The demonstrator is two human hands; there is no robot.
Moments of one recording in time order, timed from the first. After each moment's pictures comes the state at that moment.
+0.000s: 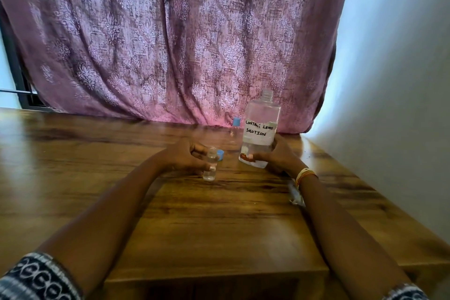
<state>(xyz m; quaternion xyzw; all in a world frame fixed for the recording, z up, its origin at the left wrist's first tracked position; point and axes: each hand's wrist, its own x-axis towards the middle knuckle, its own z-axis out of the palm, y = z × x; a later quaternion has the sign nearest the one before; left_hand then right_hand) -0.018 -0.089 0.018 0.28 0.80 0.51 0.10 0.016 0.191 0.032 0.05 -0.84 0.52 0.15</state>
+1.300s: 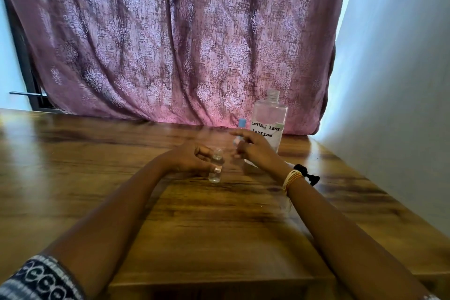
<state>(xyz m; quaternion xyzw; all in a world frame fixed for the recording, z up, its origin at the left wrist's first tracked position) -0.024 -0.090 0.016 0.30 0.79 0.51 0.13 0.012 0.118 0.041 0.13 -0.83 0.52 0.14</state>
